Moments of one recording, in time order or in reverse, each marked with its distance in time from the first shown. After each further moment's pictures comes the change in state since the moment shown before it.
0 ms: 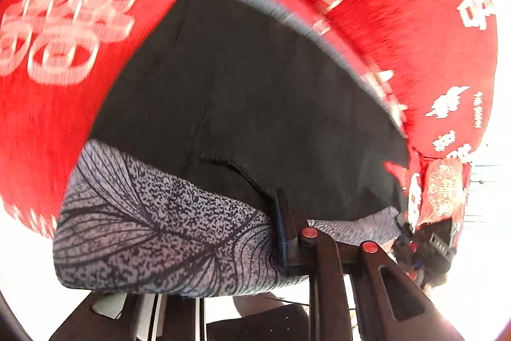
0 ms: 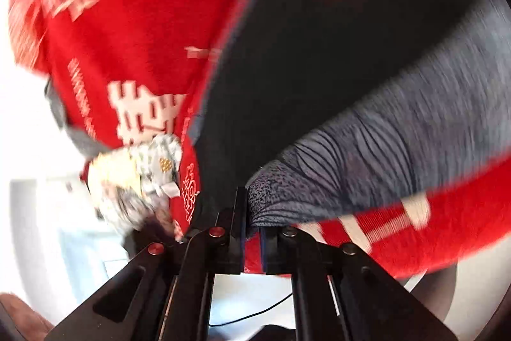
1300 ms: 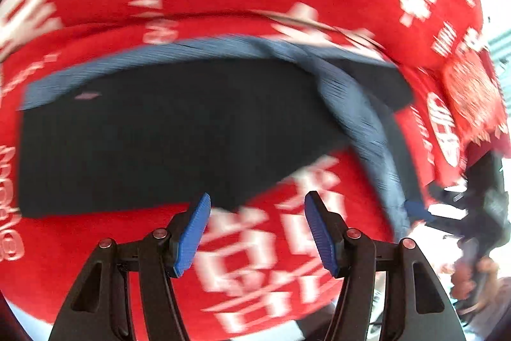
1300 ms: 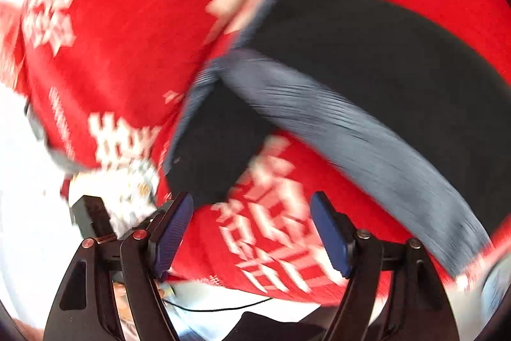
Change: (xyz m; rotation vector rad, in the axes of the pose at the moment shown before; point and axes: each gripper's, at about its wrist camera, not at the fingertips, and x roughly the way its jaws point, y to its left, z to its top) left arm 0.112 -0.226 0.009 0.500 0.117 0.163; right arm -0.095 -0.087 0.053 0.190 -0.059 -0.187
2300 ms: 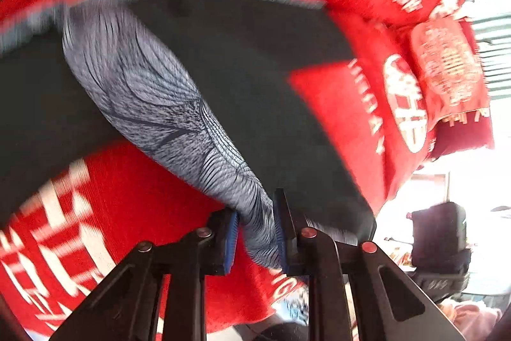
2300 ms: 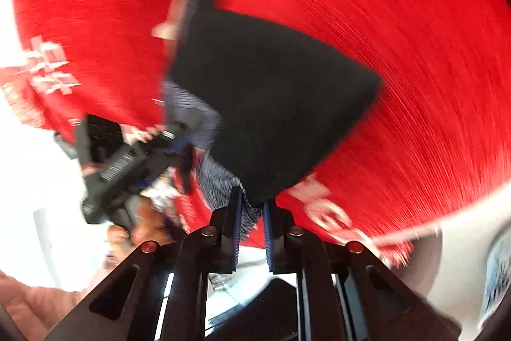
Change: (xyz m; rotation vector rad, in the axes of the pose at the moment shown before) left arm 0.107 -0.200 0.026 0.016 0.124 -0.148; right arm -0.065 -0.093 0.065 0.015 0.126 0.257
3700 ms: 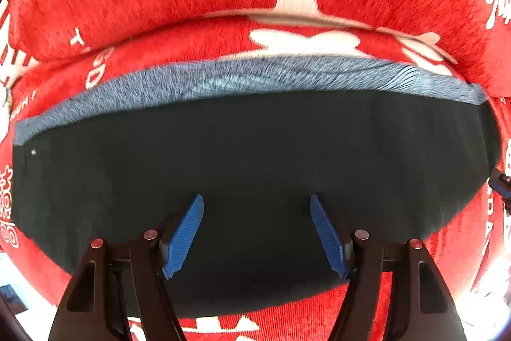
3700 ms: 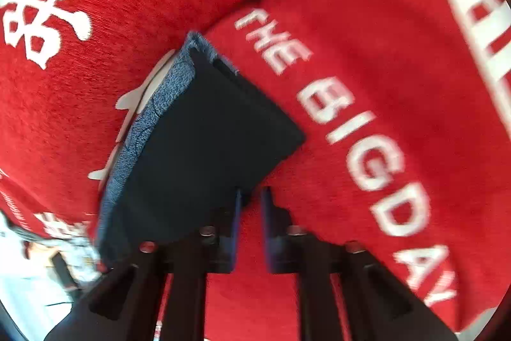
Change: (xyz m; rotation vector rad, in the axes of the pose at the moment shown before) left arm -0.006 0.108 0.074 -0.180 -0.135 0.517; right arm -0.033 0.020 0.211 -0.126 -0.222 -0.527
